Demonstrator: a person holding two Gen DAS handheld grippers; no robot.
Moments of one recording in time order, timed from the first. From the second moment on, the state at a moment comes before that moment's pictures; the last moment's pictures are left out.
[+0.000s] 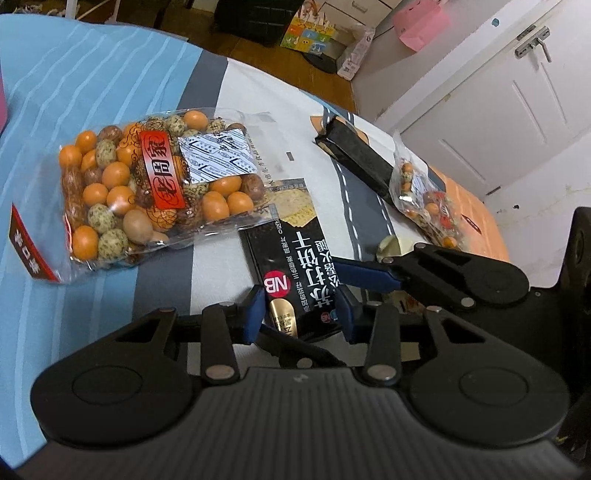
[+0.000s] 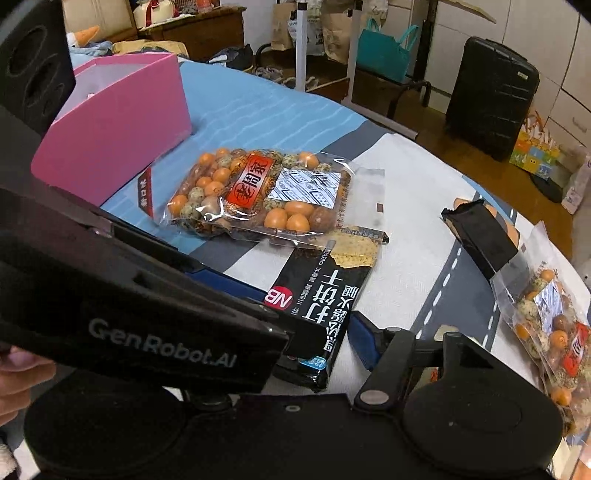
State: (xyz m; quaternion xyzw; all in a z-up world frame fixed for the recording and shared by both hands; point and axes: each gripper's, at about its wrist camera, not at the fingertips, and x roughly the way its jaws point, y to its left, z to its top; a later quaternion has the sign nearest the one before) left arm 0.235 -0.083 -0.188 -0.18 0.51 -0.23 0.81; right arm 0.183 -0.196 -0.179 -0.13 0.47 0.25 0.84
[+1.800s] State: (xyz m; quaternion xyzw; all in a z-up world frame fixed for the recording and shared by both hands) left arm 0.045 0.019 -0.037 -0.16 0.46 -0.19 0.85; right arm 0.009 -0.106 -0.034 -0.17 0.40 0.30 0.85
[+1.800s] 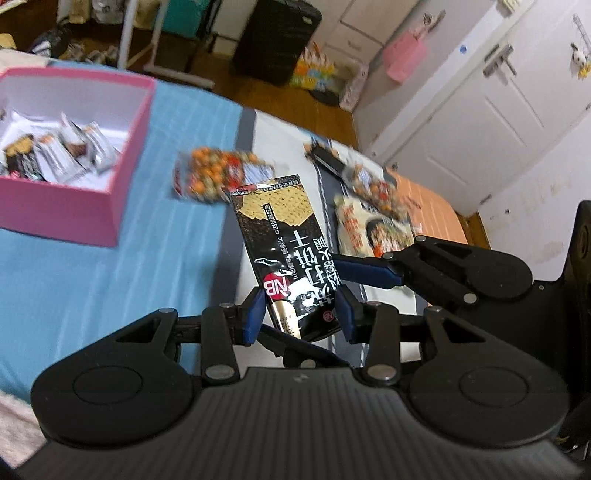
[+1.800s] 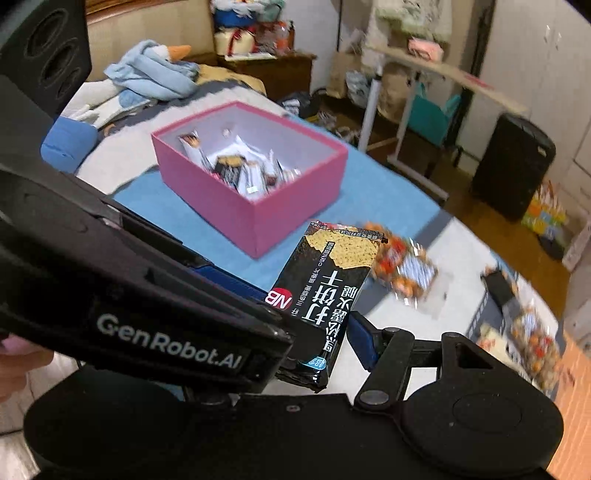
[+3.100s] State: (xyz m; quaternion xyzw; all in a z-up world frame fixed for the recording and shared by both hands) left arm 0.207 0.198 -0.109 -0.22 0.46 -0.02 0.86; right arm 0.195 0.056 -0.101 -0.13 0.43 0.39 0.81
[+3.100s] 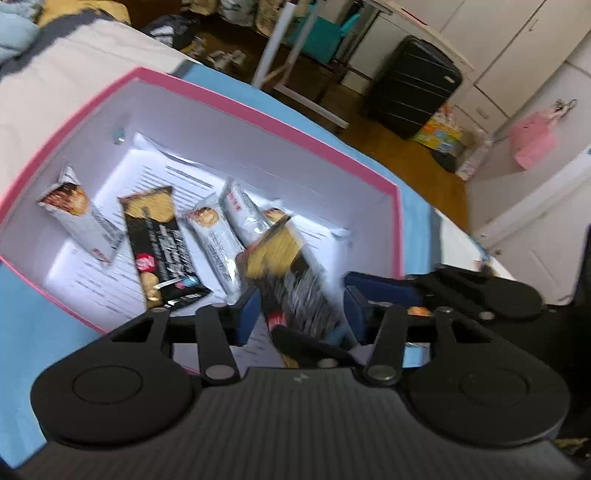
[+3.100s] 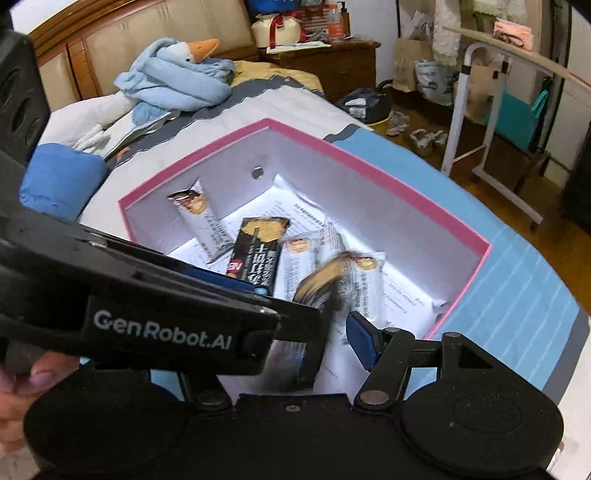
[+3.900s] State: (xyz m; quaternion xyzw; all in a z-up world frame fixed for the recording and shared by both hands) left arm 0.132 0.083 0.028 -0.10 0.40 -0.10 0.90; right arm 0.120 -0.127 0.032 -0.17 0.32 0.35 0.86
